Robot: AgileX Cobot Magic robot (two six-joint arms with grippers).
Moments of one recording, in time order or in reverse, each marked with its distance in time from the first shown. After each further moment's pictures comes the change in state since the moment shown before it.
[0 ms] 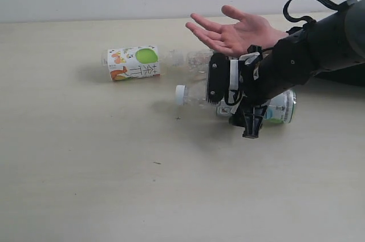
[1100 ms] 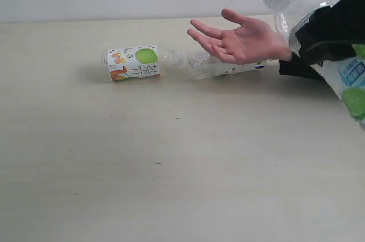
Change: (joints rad) left arm 0.000 0.000 0.000 0.000 0.000 0.000; right arm 0.000 -0.696 -0.125 0.003 0.840 1.029
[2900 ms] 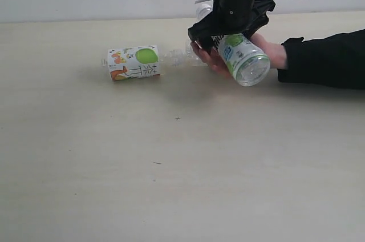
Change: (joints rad) left arm 0.000 0.000 0.000 0.000 0.000 0.000; right arm 0.000 0.969 -0.725 -0.108 -0.076 0.046
